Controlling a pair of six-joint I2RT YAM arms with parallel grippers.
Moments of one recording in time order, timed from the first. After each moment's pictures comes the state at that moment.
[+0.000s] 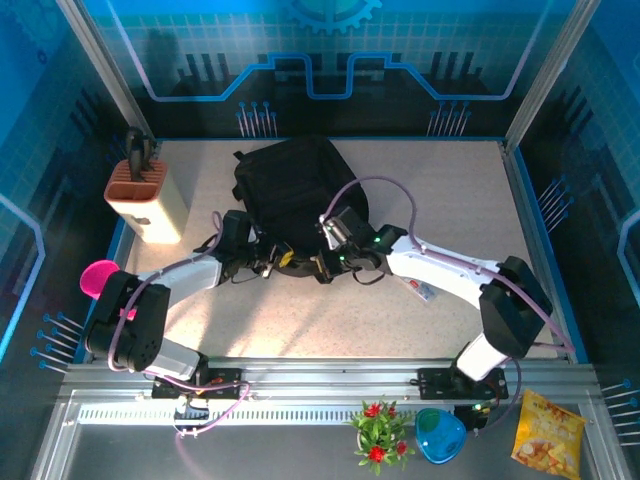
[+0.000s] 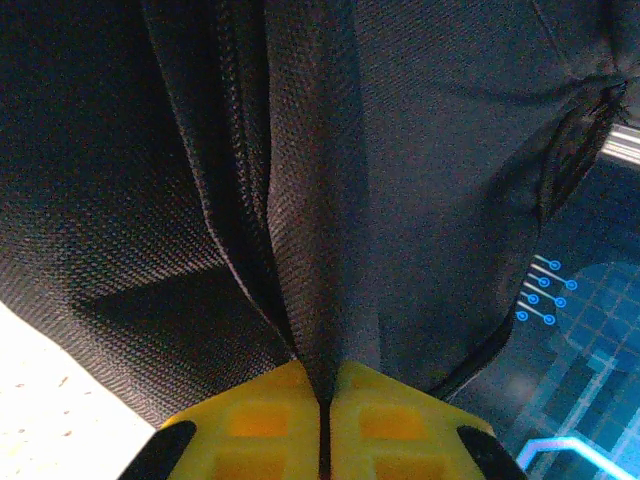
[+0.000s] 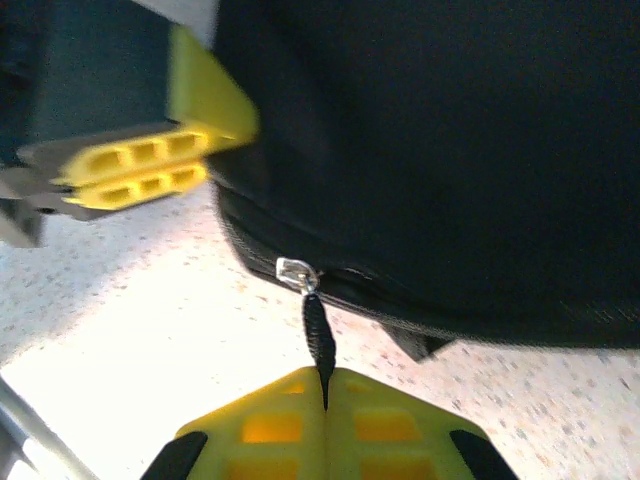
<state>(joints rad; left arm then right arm) -0.28 1.46 0.65 0.01 0.53 -1.34 0.81 1.58 1.13 -0.53 -0.08 0.46</state>
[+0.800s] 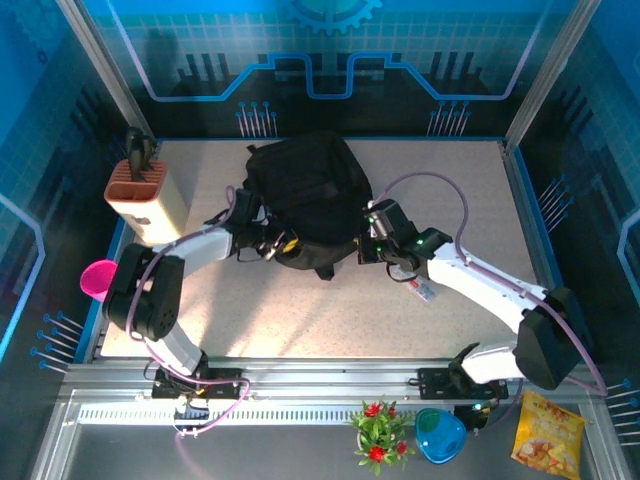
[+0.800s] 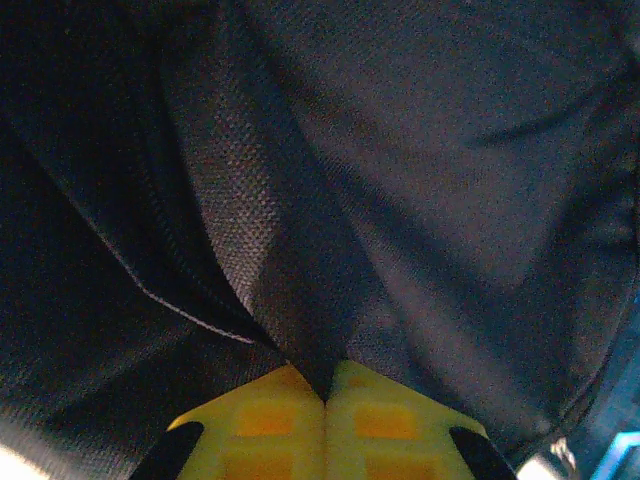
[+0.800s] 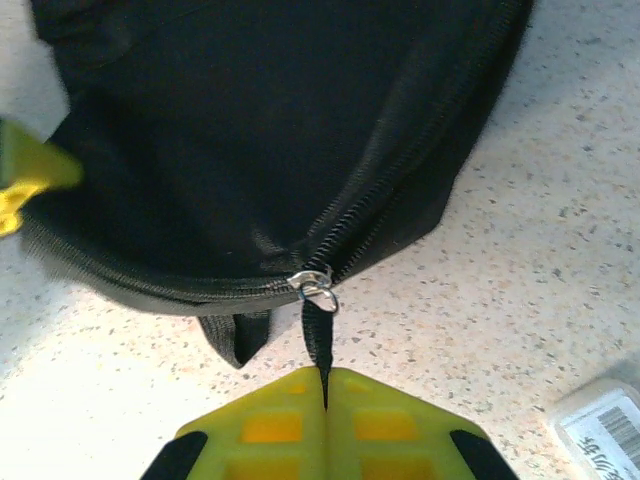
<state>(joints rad) -0.26 1.67 0.94 -0.19 0.53 -1.07 0.65 1.35 0.97 -0.51 0.05 0.49</state>
